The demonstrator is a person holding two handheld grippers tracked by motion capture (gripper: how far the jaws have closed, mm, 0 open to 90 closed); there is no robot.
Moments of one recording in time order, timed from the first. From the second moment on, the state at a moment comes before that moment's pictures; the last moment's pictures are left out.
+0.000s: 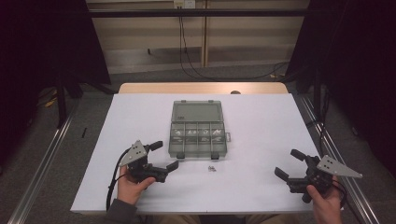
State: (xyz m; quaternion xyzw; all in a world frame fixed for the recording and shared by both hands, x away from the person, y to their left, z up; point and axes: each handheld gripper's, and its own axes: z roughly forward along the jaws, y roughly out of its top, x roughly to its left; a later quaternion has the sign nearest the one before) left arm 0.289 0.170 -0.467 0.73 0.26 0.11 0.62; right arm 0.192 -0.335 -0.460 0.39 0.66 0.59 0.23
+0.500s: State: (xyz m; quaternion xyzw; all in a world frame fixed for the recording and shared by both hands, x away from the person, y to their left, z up) left arm 0.286 0.136 -0.464 0.75 0.25 0.09 0.61; right arm 0.192 -0.335 -0.461 0.39 0.67 0.59 0.23
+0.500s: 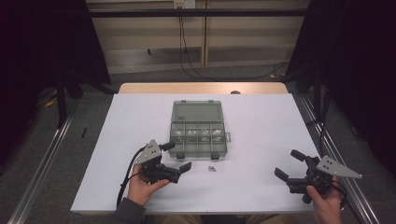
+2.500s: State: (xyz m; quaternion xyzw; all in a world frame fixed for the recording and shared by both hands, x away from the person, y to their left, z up) left arm 0.287 0.059 -0.481 0.83 0.25 0.08 0.49; right arm 0.186 -0.335 -0.461 0.39 0.68 0.57 0.24
